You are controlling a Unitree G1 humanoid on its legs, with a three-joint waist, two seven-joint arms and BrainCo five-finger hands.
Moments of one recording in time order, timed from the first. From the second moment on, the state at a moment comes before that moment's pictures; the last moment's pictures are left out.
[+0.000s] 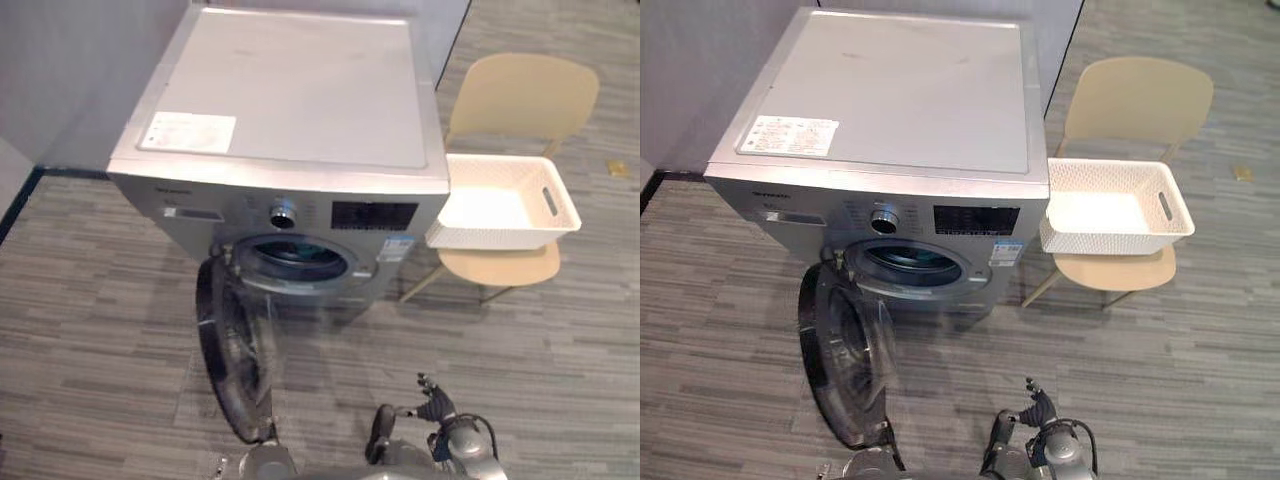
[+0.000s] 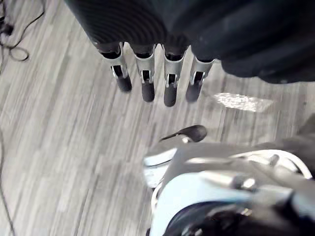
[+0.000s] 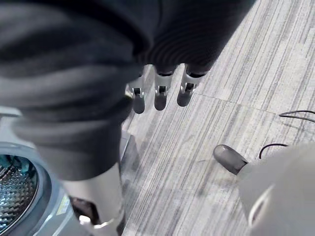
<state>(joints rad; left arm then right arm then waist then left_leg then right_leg) 0.19 0.06 0.49 1.06 0.36 0.06 -0.04 0.12 -0.09 0.01 0.73 -0.25 -0.03 0.01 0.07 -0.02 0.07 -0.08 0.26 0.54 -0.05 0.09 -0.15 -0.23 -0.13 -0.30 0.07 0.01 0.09</state>
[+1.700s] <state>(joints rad) 0.18 0.14 -0.03 0.72 0.29 -0.12 0.22 -0.06 -0.14 -0.04 1.00 -0.24 -0.07 -0.15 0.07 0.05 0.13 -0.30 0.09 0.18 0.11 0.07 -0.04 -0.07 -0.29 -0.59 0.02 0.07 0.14</state>
